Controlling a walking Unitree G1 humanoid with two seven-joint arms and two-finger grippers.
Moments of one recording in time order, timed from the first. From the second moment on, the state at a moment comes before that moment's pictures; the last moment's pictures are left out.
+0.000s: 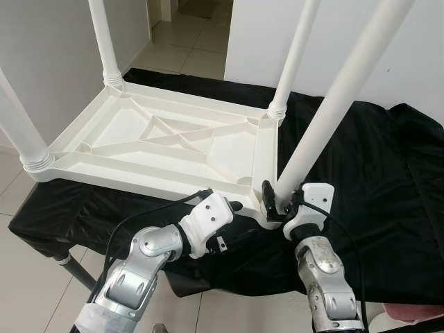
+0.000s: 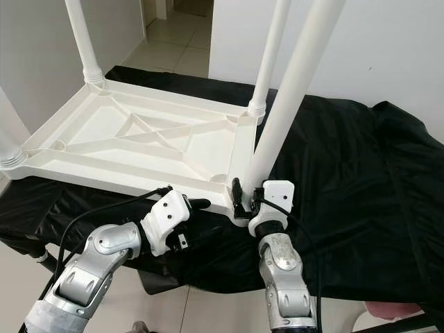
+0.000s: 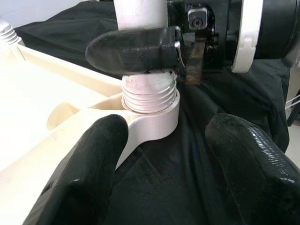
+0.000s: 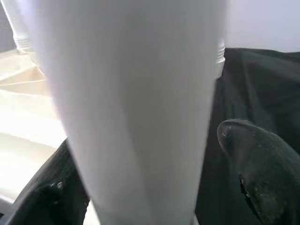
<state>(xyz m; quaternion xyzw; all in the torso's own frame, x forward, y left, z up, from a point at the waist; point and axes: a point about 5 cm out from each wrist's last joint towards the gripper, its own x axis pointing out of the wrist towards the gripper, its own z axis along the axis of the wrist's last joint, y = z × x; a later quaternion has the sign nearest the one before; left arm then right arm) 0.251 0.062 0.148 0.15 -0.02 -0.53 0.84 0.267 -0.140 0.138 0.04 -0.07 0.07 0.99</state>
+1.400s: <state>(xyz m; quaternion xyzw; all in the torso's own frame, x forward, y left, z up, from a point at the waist) 0.257 0.067 0.154 0.15 -0.03 -0.52 0.84 0.306 -0.162 0.135 -0.04 -0.04 0.37 0.93</state>
